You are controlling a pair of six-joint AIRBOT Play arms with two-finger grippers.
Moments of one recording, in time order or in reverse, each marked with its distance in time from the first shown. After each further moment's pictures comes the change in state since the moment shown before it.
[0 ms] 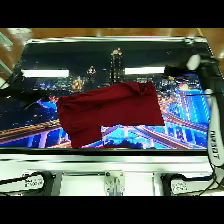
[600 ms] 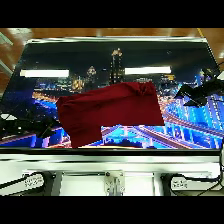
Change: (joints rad) left arm 0.108 0.074 -0.561 -0.383 0.172 0.251; right arm -0.253 0.044 -0.176 0.316 0.286 -0.052
